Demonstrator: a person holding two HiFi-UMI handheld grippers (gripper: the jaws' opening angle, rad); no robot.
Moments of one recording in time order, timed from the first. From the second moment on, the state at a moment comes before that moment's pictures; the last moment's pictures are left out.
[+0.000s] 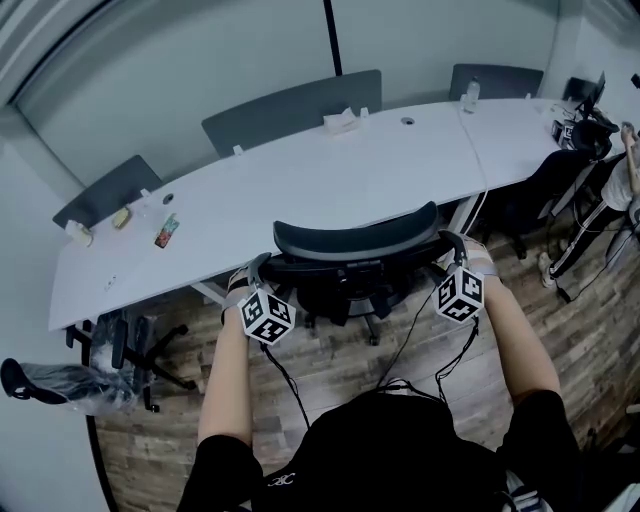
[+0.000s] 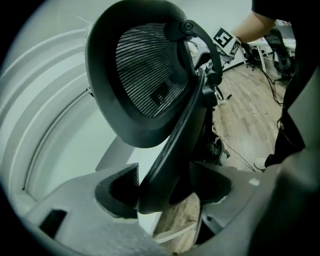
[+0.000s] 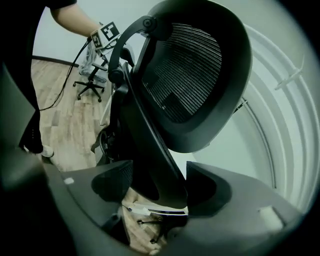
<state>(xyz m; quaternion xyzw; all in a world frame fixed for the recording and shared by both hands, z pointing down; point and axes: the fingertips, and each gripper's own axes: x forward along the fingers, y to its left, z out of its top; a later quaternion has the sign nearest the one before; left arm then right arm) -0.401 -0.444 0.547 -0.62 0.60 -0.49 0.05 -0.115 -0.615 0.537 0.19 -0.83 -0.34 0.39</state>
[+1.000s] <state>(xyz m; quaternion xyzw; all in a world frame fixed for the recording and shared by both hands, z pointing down) -0.371 -0.423 0.553 -0.59 0.63 -0.50 -0.01 -0.091 -0.612 0.533 0.18 -0.84 -0.39 0.34</state>
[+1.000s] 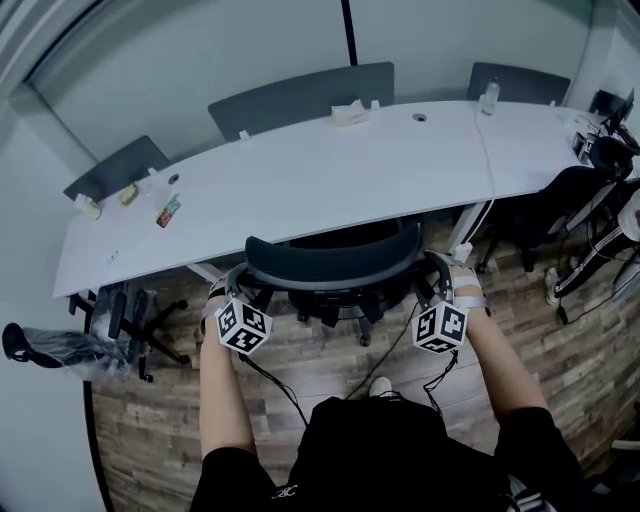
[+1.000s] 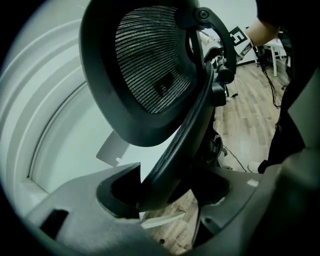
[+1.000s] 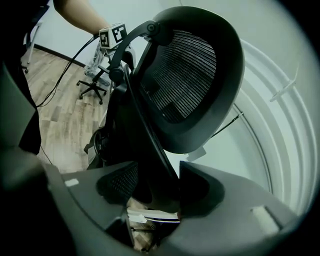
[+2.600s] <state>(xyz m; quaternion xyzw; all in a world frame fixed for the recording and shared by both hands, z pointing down) -0.199 -0.204 0.562 -0.57 0.66 -0.49 0.00 0.051 -0.437 0.545 0.20 -0.83 -0.38 0.35</state>
